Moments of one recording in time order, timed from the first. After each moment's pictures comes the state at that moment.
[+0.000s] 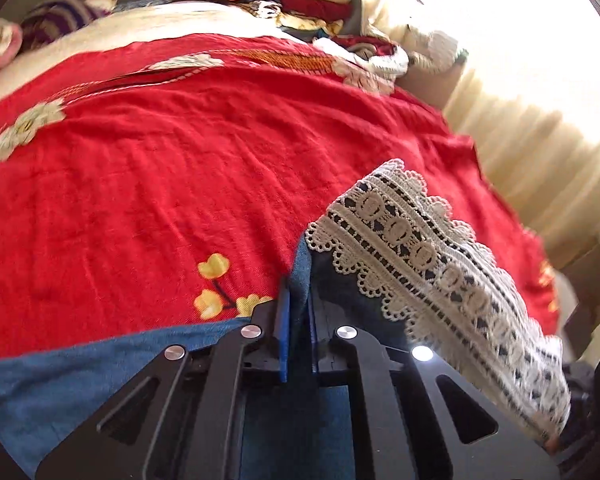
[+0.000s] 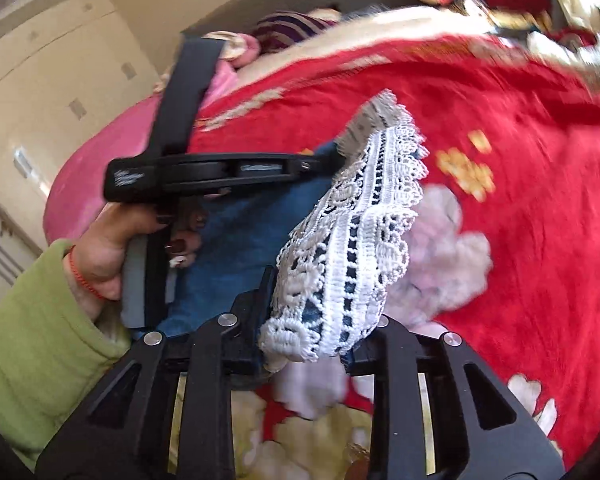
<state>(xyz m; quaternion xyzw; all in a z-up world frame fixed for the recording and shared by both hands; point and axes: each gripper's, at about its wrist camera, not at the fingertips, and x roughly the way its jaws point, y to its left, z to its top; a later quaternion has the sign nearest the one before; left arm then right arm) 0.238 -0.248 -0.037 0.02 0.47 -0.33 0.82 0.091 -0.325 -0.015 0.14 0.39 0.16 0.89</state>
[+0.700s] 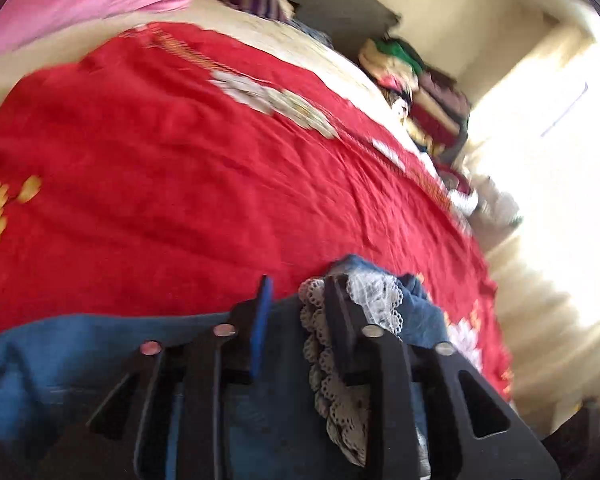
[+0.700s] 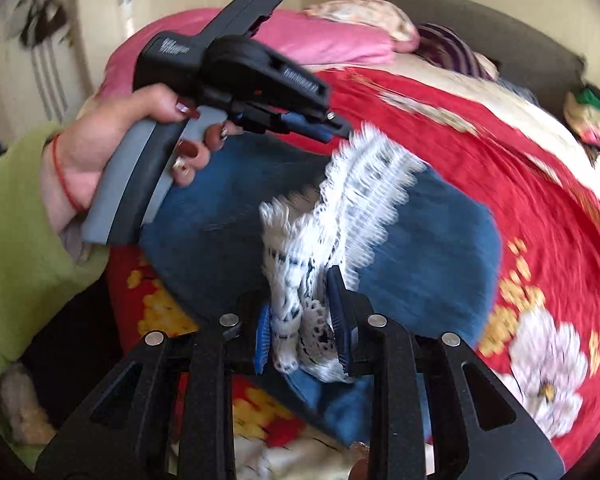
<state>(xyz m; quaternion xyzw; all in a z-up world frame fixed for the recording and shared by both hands) 0.201 0.018 -0.025 -0.24 0.43 -0.18 0.85 0.082 -0.118 0.000 -0.15 0.37 0.31 0.86</state>
